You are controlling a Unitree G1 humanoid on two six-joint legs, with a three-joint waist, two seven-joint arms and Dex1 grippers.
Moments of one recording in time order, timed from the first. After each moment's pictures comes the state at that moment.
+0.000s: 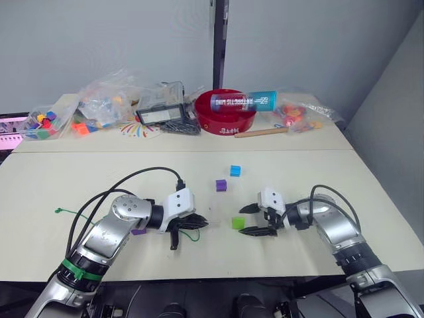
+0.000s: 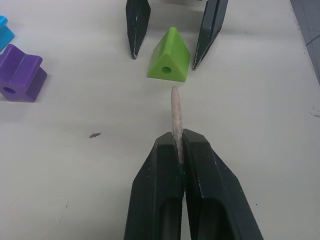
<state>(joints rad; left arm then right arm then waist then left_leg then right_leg) -0.40 0.65 -0.26 -0.20 -0.20 0.46 -1.12 -0.51 -0.58 0.27 0.26 0.14 0.14 1.26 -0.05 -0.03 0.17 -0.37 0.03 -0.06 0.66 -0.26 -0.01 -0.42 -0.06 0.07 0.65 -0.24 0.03</state>
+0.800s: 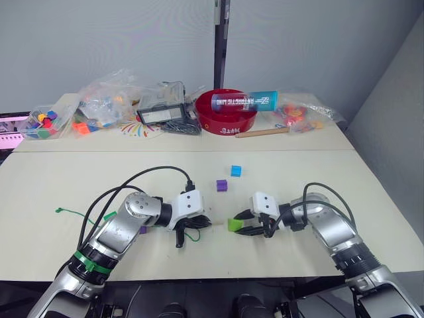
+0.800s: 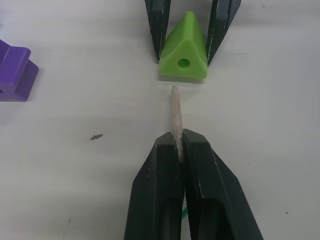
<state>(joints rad) -0.47 0.63 -0.35 -0.15 -0.12 0.46 -1.10 -0.51 -0.59 0.33 0.11 0.08 0.22 1.26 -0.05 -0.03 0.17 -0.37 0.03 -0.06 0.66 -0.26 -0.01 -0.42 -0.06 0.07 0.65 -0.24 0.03</state>
